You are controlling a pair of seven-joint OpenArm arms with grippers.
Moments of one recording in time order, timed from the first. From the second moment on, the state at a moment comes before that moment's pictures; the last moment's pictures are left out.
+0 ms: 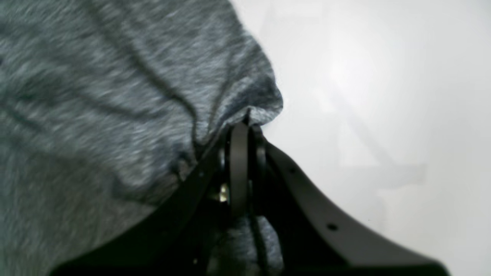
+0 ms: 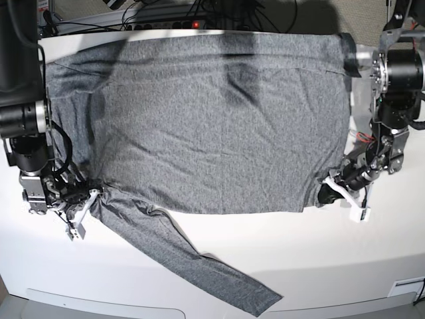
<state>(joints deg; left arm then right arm) -32.1 -16.0 0.1 21.8 -19.5 -39.2 11.5 46.4 25.3 -20.5 12.4 13.0 33.6 -21.9</state>
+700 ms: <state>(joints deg) -31.4 -18.0 0.3 28.7 -31.5 -38.6 24.4 37.9 39.5 -20.9 40.7 36.5 34.6 -39.4</state>
